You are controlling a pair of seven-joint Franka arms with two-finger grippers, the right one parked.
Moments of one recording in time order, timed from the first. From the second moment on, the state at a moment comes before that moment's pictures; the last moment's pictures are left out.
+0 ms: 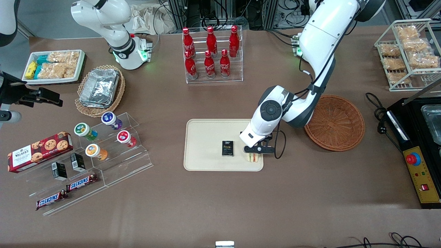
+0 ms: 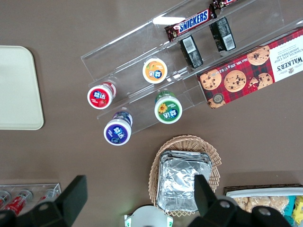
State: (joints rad) arm -0.42 0.59 -0.20 -1.79 0.05 2.42 -0.58
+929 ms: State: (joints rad) arm -0.23 0.15 -0.13 -1.67 0.05 1.90 -0.42
